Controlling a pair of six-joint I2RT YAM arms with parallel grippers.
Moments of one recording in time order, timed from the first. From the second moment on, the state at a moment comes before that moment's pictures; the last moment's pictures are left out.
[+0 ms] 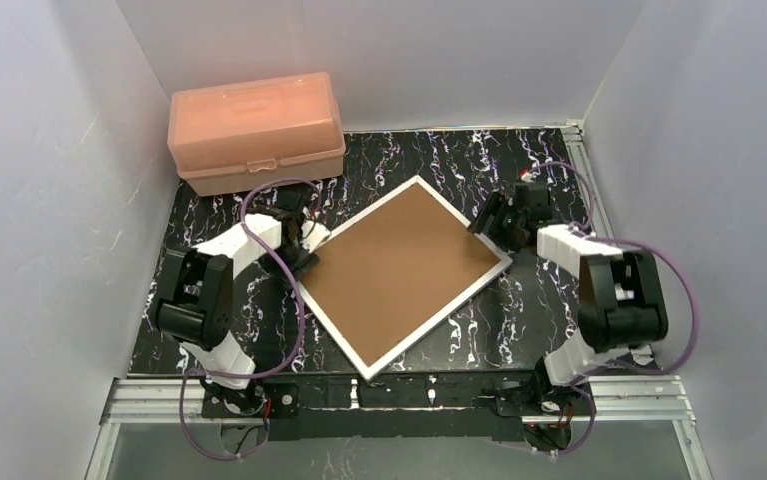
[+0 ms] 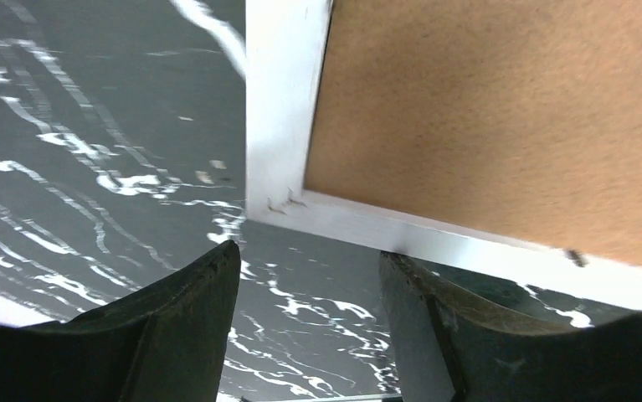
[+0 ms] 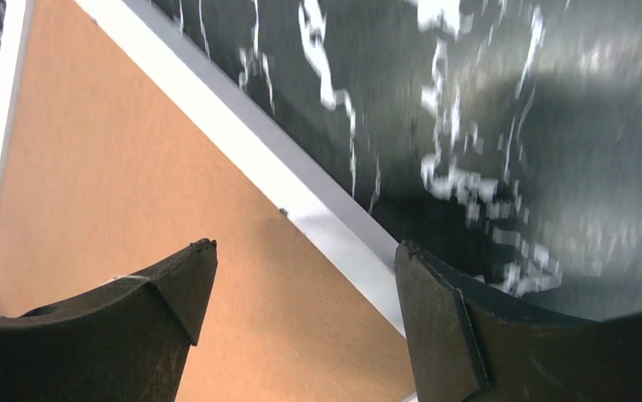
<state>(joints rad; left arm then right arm) -0.32 1.63 0.99 -0.81 -0.13 0.47 0.14 1.65 0.90 -0.06 -0.19 0.54</state>
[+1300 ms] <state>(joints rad) 0.00 1.79 1.37 -0.99 0.22 0.40 0.29 1.09 0.71 -0.55 -0.34 0.63</state>
